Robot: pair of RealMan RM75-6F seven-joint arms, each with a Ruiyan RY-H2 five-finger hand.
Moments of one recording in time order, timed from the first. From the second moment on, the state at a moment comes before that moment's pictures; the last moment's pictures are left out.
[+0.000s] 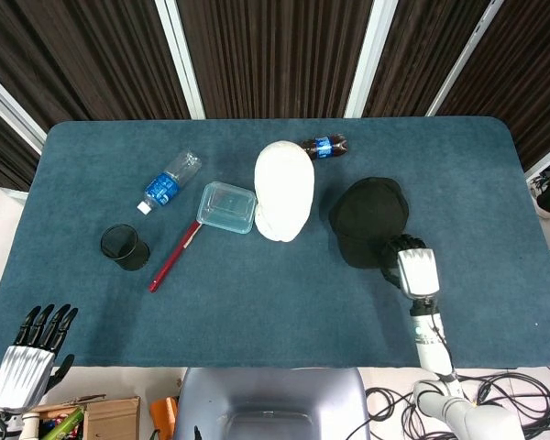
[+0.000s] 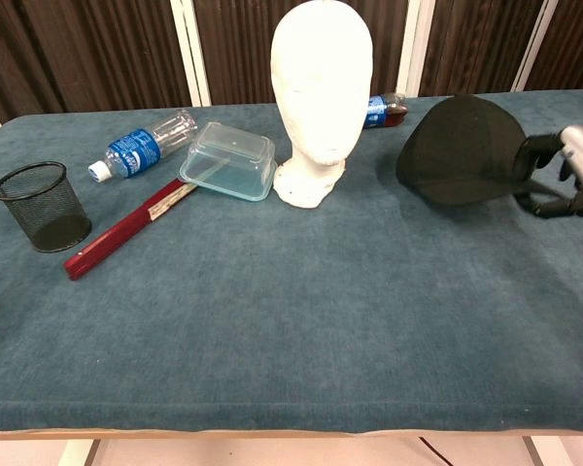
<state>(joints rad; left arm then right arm) -0.02 -1.38 0.08 -1.19 1.75 1.70 0.15 0.49 -2.03 0.20 -0.40 -1.45 1.44 0.24</state>
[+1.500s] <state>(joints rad) -0.03 -1.36 0.07 -1.22 1.75 1.68 0.16 0.97 -1.79 0.33 -0.85 -1.59 1.74 -0.55</state>
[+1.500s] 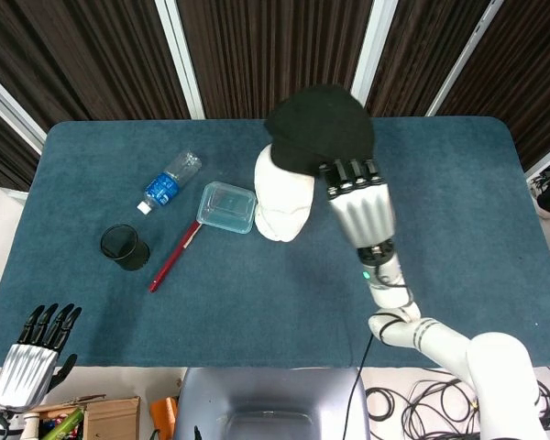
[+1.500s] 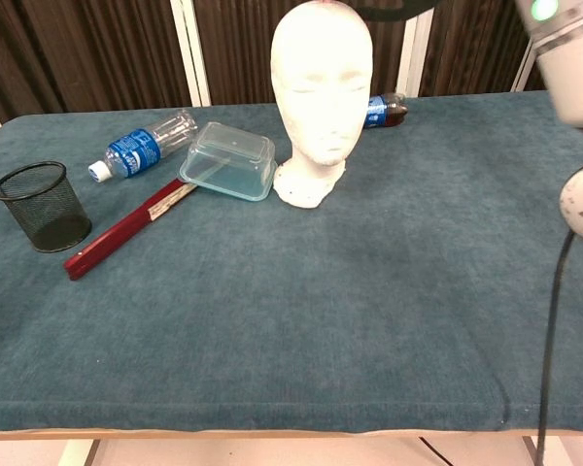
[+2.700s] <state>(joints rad) -0.03 -1.37 0.06 -1.20 1.73 1.67 0.13 0.84 -1.96 0.16 -0.65 -1.62 1.64 -0.41</state>
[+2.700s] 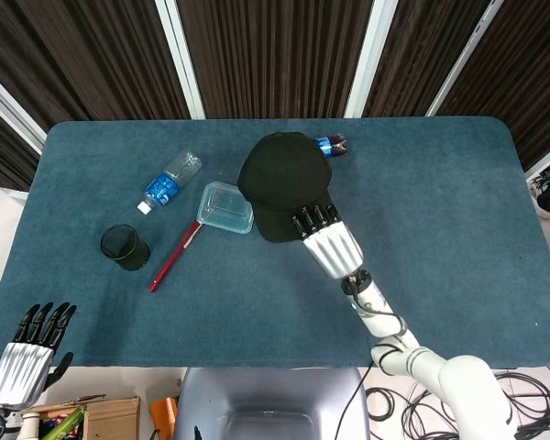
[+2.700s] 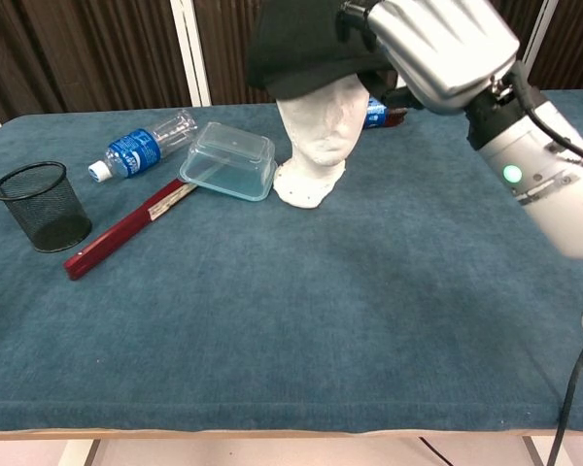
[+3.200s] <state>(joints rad) -0.01 -1.37 0.06 -1.19 1.73 1.70 0.10 0.66 -1.77 0.07 -1.02 -1.66 1.72 -0.51</state>
